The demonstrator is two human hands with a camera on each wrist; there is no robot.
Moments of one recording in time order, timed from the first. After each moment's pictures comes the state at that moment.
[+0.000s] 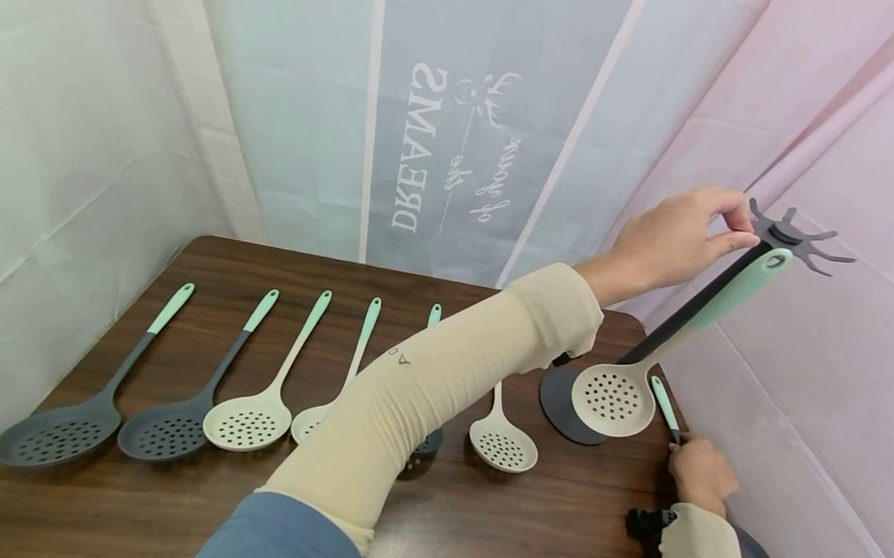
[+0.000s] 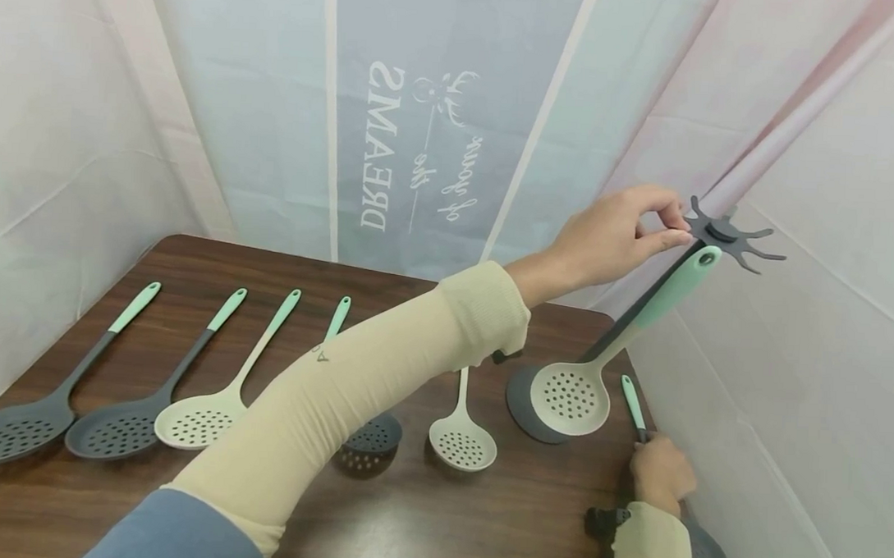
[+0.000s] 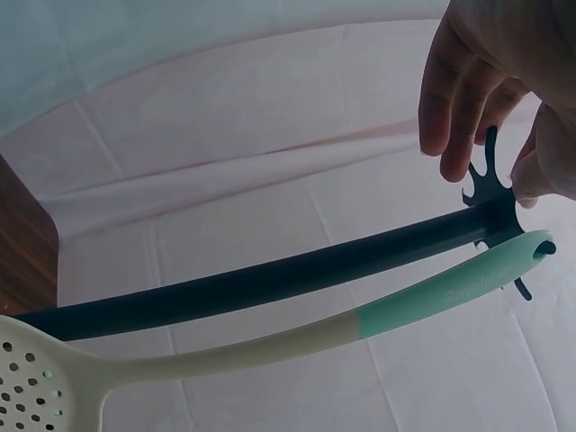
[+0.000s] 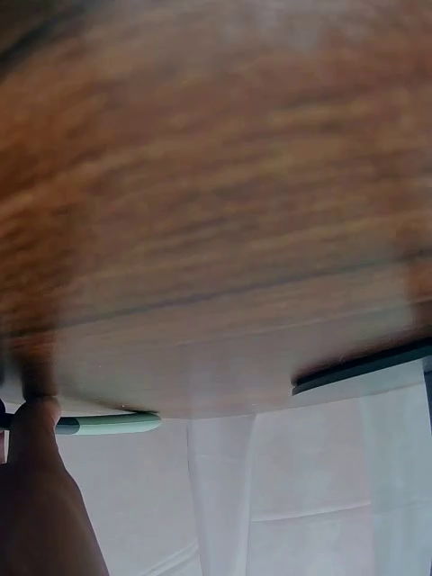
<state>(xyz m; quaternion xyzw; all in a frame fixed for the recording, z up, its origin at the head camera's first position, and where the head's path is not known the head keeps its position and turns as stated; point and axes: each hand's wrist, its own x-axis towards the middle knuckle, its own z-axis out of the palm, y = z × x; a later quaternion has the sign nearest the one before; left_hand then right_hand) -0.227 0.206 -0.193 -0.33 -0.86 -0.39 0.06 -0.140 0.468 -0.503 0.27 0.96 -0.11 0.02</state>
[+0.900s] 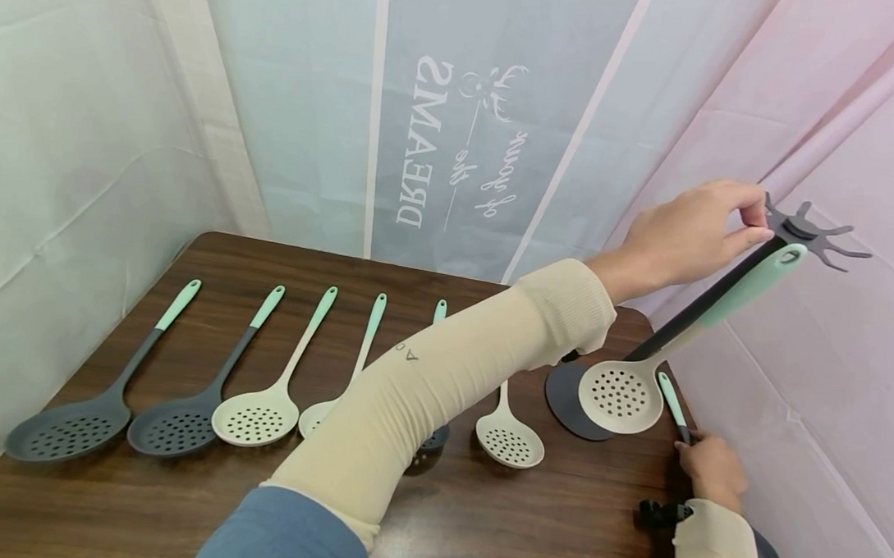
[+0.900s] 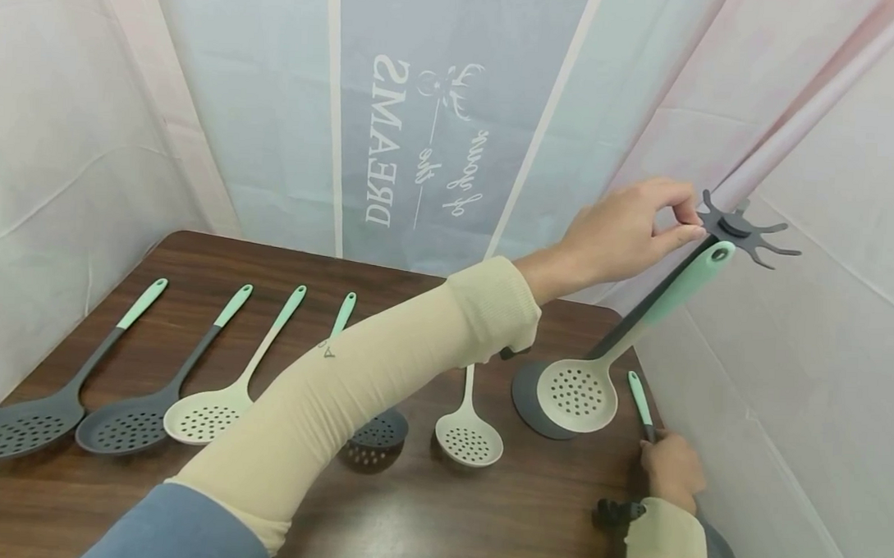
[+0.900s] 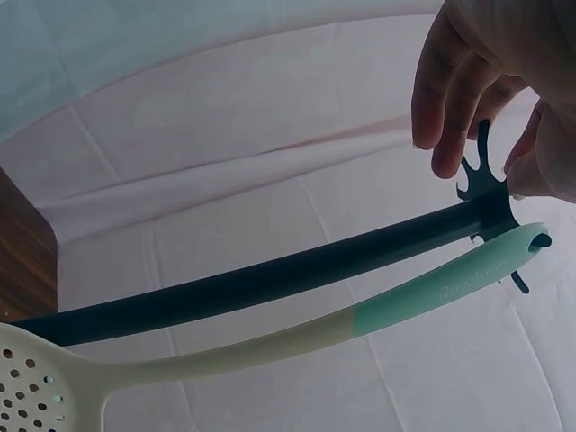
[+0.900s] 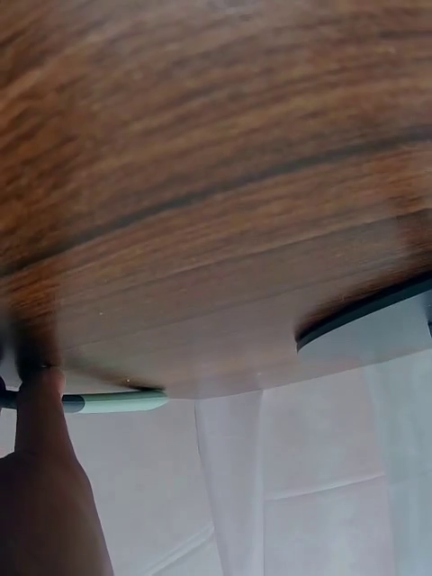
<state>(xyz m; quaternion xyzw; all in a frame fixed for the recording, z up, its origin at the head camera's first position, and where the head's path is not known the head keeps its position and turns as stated) -0.224 0.209 -0.188 -0.31 -0.89 -0.33 0.06 -0.138 0.471 -0.493 0.26 0.95 -0.15 0.03</state>
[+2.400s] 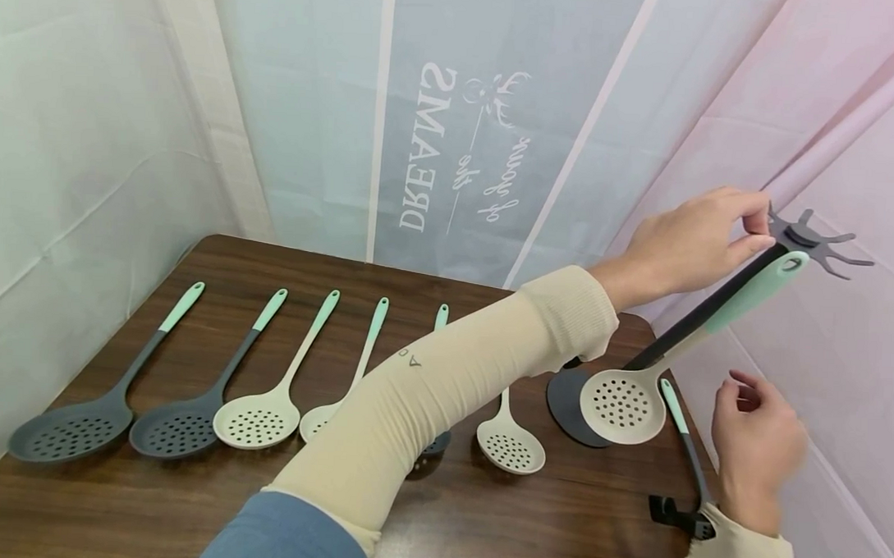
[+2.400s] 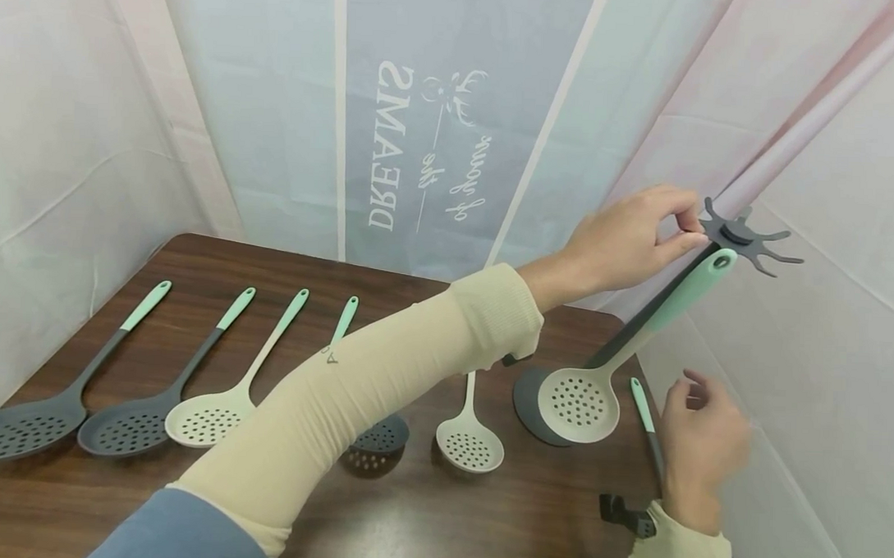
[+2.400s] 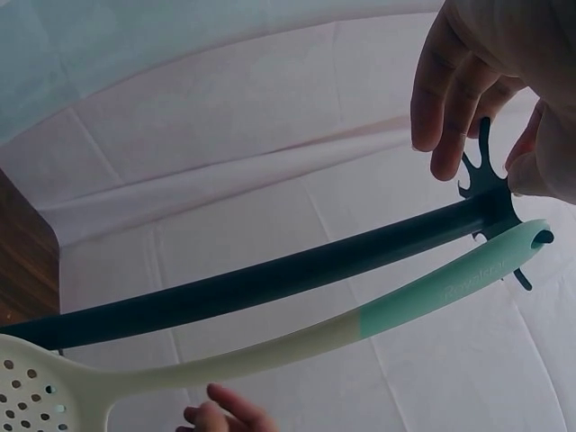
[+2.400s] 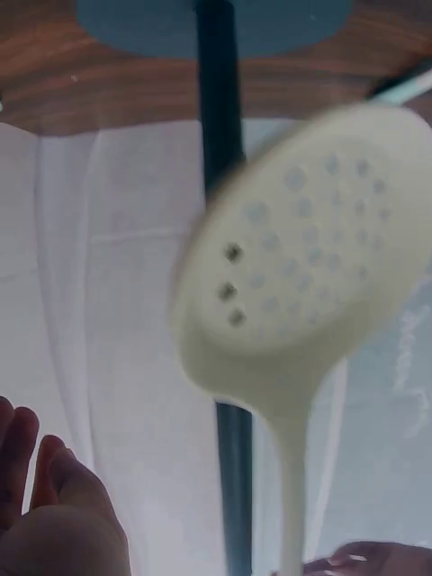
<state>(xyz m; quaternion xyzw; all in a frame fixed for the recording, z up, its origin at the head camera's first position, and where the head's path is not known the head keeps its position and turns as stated) -0.219 0.209 -0.189 -0.31 -0.89 -0.32 0.06 -0.125 0.389 -0.377 0.21 0.87 -0.22 -0.39</state>
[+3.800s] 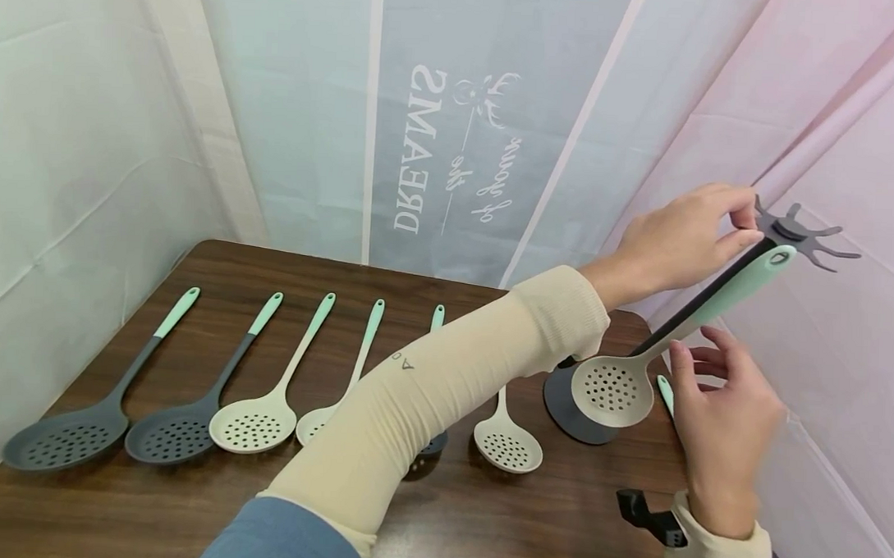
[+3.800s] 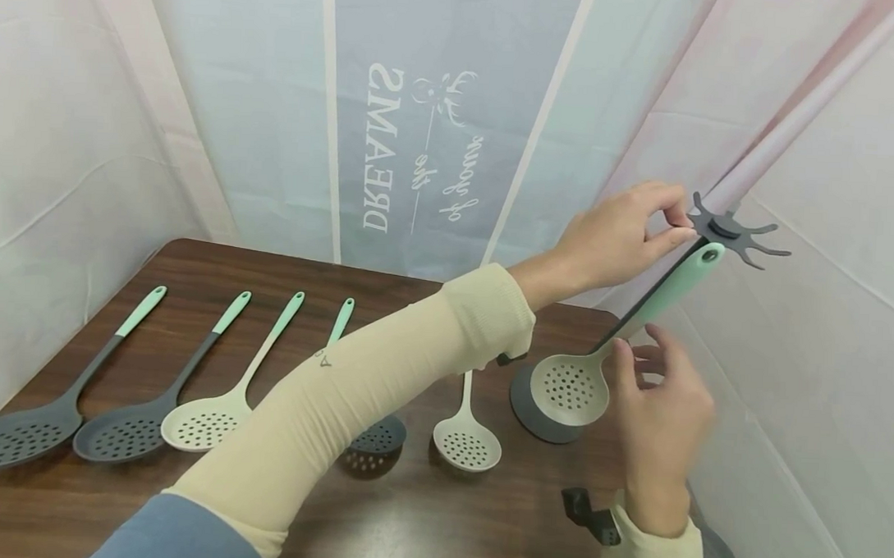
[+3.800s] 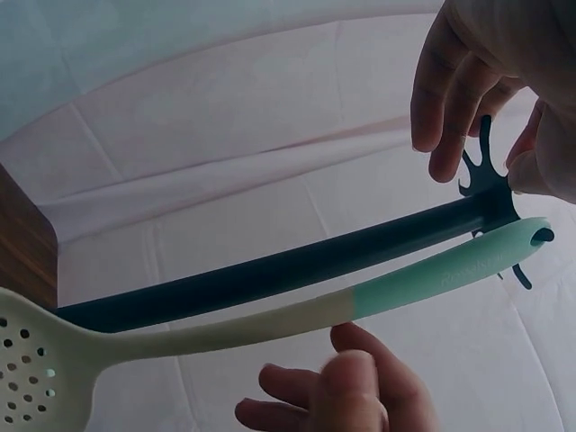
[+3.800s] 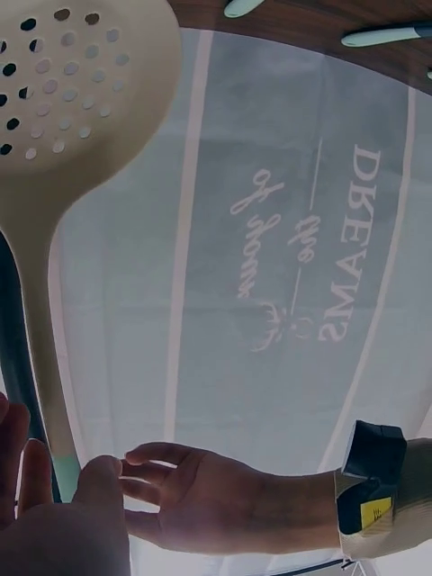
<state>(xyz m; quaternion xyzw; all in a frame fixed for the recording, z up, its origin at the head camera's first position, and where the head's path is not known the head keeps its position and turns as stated) -0.224 0.212 -0.192 -0.33 -0.88 -0.32 0.07 -0.109 0.315 -0.330 0.06 0.85 -0.27 -0.44</state>
